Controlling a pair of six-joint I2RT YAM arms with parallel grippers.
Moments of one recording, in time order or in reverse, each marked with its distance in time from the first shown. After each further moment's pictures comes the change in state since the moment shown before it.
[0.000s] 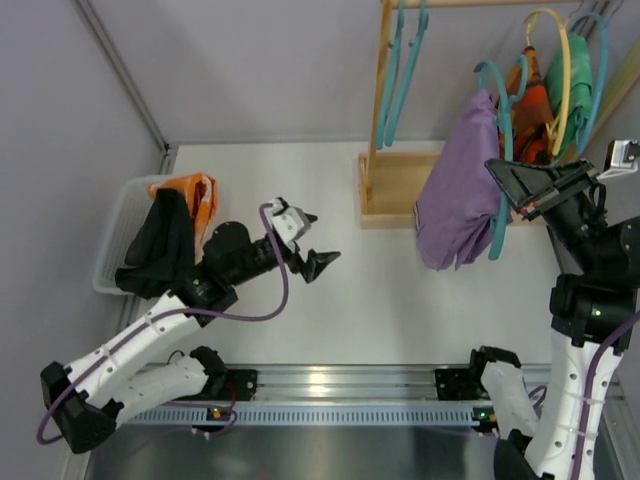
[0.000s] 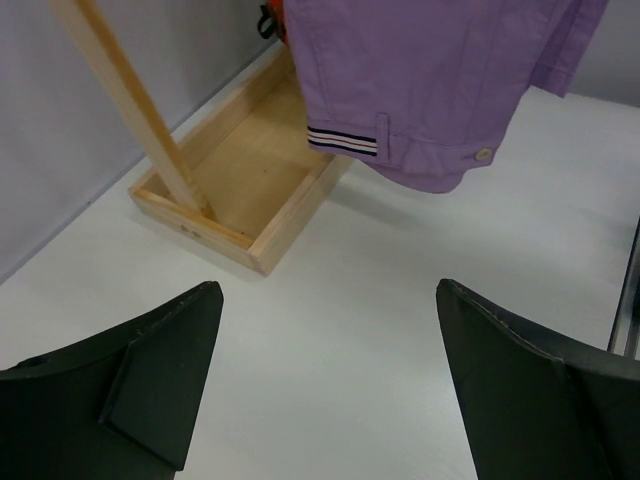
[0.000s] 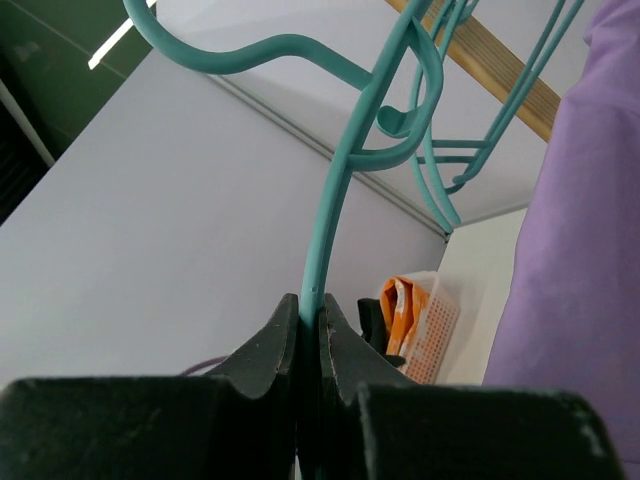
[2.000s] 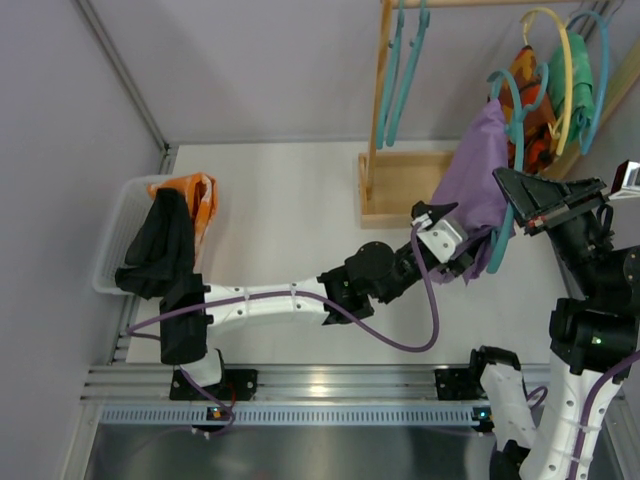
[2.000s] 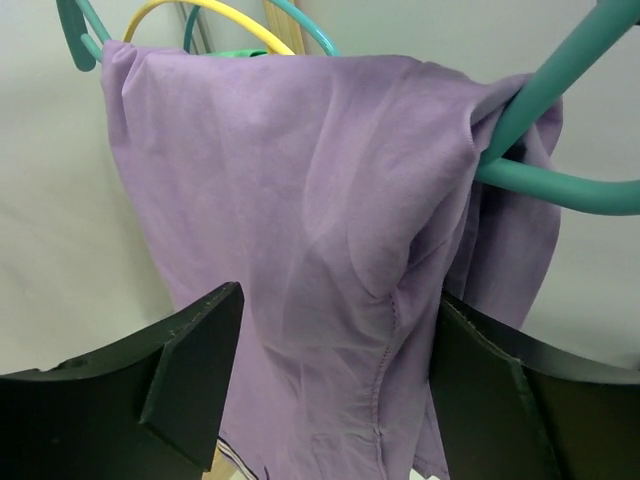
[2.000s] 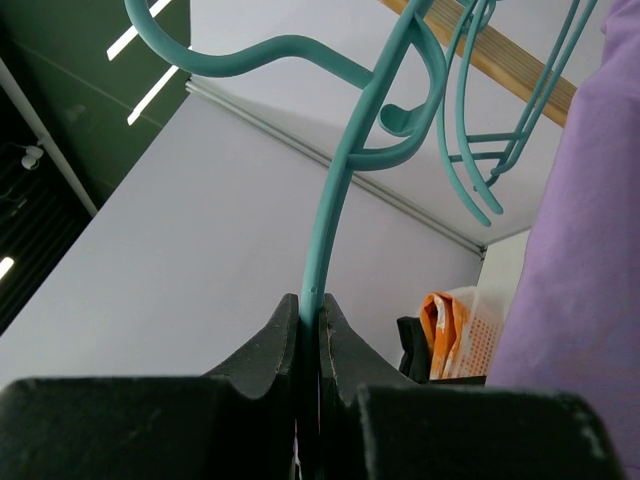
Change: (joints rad) left arm -0.661 0.818 0.557 0.641 -0.663 0.150; right arm 0.000 -0.113 0.002 -0.068 0.097 0.123
